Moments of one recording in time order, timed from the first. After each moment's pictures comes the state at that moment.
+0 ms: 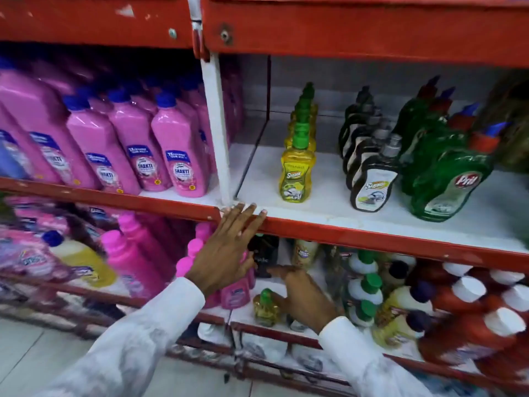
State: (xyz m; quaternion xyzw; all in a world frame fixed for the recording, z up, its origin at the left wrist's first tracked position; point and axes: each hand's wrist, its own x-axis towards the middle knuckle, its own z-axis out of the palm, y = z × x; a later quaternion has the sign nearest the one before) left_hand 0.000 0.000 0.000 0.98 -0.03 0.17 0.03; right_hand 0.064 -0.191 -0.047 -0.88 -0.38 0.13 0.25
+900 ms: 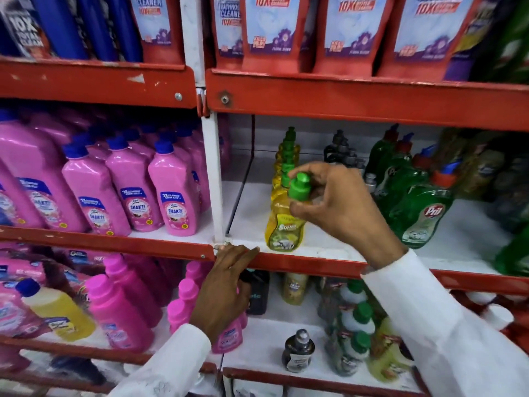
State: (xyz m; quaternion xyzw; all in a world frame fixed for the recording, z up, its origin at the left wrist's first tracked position) left_hand 0.003 -0.007 -0.003 0.93 0.04 0.26 0.26; right_hand 0.088 -0.199 0.201 -0.85 -0.36 -0.10 0.38
